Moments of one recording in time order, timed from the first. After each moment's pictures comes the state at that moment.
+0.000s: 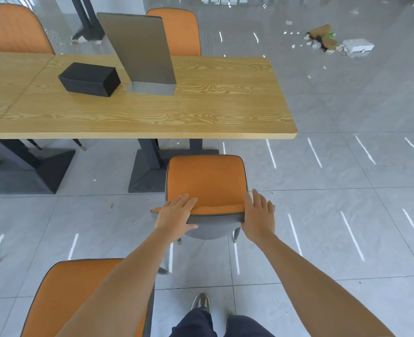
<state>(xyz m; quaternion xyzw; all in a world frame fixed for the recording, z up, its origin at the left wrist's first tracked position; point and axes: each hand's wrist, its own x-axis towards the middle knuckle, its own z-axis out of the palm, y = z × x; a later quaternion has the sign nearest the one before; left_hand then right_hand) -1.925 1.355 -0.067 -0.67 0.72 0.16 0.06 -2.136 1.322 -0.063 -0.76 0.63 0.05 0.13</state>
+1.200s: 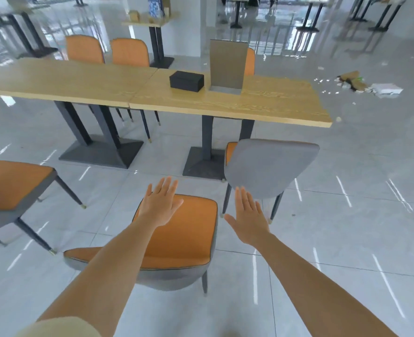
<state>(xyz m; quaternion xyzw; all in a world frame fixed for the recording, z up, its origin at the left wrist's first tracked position) -1.761 1.791 -0.012 -0.77 0.62 0.08 0.07 -1.993 1.745 -0.005 -0.85 0.50 0.04 0.16</state>
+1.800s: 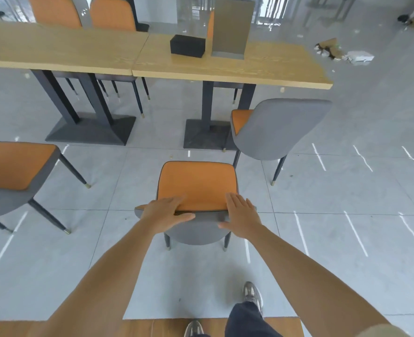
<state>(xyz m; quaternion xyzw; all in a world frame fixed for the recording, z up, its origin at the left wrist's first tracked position) -1.641 1.959 -0.039 -0.71 0.66 0.25 0.04 -1.852 1.913 -0.049 -0.83 0.51 0.13 0.20</state>
